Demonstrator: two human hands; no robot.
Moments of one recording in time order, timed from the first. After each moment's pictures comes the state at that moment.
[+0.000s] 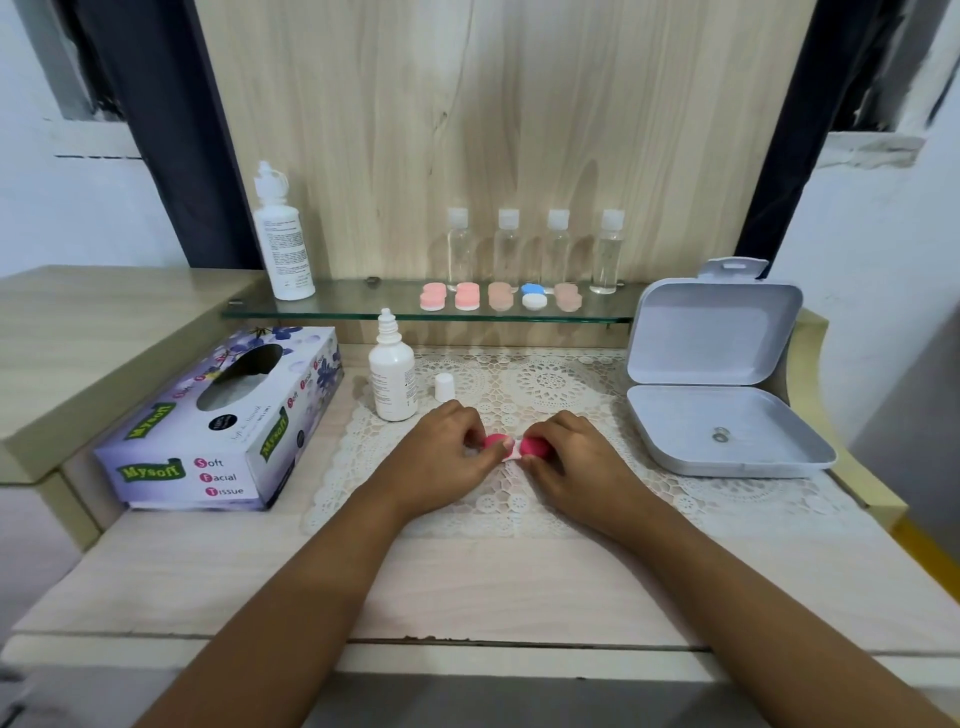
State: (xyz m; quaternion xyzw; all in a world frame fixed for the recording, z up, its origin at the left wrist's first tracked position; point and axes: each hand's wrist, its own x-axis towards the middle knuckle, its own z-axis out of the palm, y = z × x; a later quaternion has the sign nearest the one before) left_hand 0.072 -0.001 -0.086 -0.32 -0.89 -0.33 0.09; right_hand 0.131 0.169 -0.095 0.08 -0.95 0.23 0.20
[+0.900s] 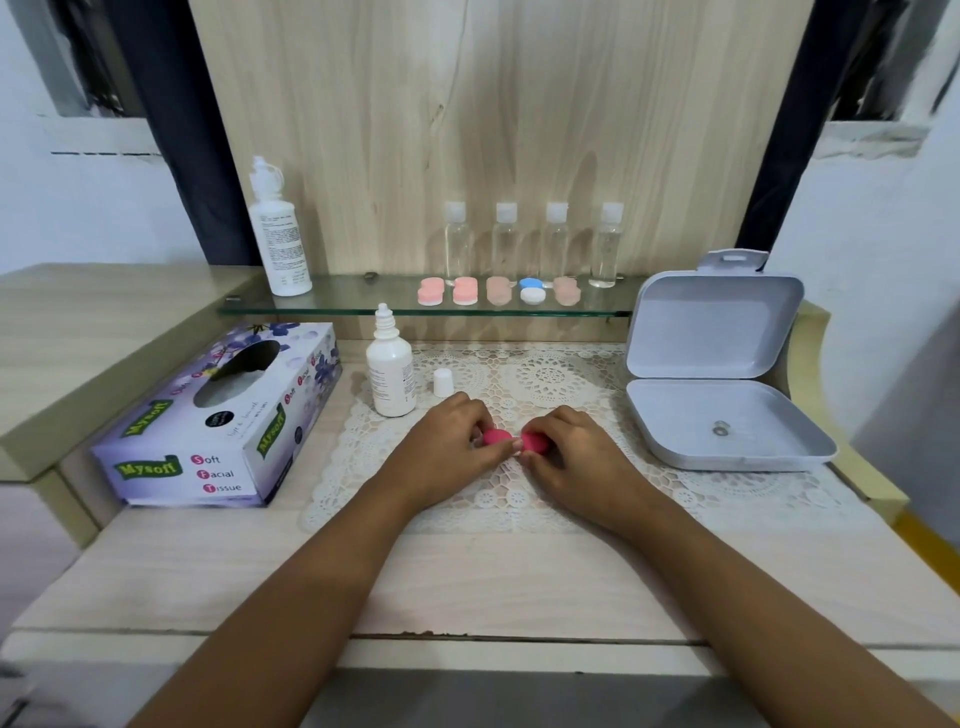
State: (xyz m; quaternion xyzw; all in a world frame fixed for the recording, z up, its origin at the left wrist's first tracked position) left_hand 0.072 0.007 -0.083 -0.32 -0.89 -0.32 0.09; right_hand 0.132 0.169 -0.092 0.08 -0.94 0.24 0.20
